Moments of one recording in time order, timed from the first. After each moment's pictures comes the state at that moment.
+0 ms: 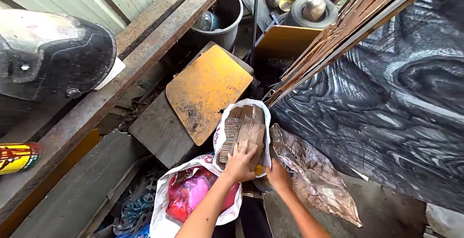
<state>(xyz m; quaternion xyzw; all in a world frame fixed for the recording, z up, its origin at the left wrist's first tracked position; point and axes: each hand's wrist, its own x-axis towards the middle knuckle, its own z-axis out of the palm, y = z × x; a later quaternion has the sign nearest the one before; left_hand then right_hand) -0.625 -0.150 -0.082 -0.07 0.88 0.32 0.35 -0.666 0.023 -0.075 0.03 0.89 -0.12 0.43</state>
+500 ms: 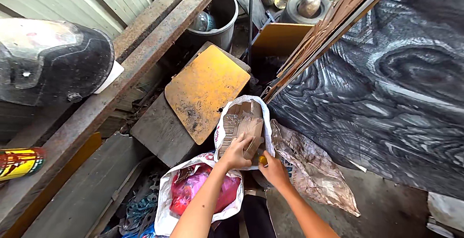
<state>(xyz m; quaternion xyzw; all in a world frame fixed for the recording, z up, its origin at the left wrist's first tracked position) -0.637 -0.175 -0.089 -0.08 0.84 0.45 0.28 -0.661 0.024 -0.085 -0.10 0.90 -0.17 0.40</state>
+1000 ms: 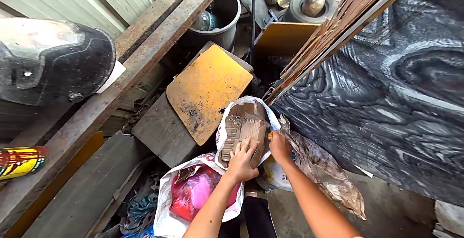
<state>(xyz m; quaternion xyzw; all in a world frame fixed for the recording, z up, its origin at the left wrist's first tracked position) -0.622 -0.145 -0.090 -0.11 0.88 0.35 0.30 -0.743 -0.016 -0.090 -0.02 0.94 -0.08 0.33</state>
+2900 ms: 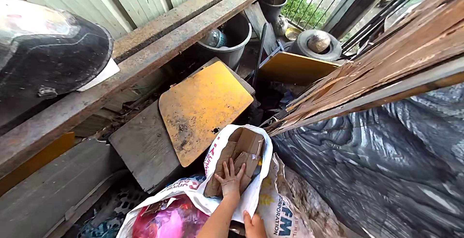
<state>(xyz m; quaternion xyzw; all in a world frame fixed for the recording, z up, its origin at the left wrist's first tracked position) -0.650 -0.100 -0.229 -0.28 0.91 0.14 0.28 -0.615 0.016 -0.117 0.08 0.81 -0.35 0.47</state>
